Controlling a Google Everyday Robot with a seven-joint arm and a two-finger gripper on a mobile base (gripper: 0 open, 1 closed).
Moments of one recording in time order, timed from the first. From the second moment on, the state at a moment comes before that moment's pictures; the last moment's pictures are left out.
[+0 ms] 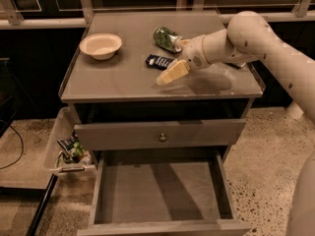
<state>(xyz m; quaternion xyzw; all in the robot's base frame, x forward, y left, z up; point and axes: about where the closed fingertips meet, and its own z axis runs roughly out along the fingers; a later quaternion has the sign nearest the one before) 0.727 -0.065 0.849 -0.50 0.71 0.21 0.45</state>
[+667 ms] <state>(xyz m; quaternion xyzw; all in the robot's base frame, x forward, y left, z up) 0.745 -0.066 0.845 -0.50 0.70 0.24 0.45</state>
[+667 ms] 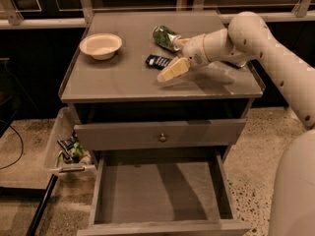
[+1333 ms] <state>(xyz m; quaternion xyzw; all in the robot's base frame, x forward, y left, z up) 0.748 -0.068 0.841 -0.51 0.70 0.25 0.44</state>
